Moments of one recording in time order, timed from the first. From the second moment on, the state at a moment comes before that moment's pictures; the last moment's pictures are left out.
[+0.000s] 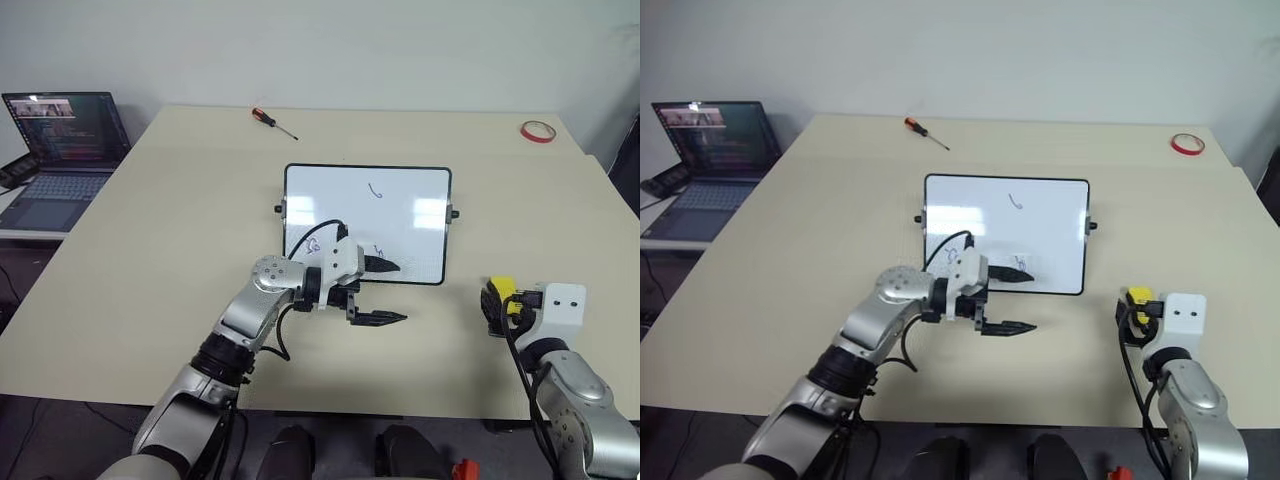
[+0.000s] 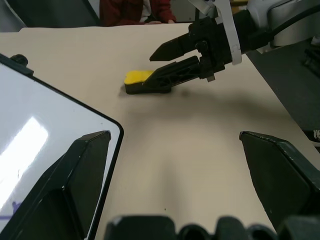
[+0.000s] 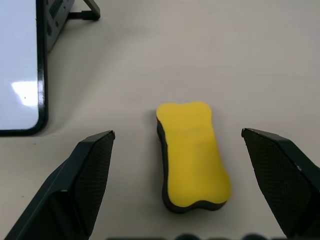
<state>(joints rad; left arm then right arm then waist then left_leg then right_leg) -0.58 0.32 -0.35 0.15 -0.24 0.13 -1.15 0.14 -0.22 -0.29 -0.55 0.22 0.66 0.11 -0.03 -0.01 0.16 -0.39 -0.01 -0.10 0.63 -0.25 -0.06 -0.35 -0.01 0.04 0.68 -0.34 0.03</state>
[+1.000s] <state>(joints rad) -0.54 0.36 -0.35 0.12 -0.23 0.10 -1.14 0.04 -0.23 -0.29 -0.38 0.26 0.62 0.13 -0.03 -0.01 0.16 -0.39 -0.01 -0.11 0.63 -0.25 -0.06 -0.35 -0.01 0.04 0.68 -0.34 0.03</state>
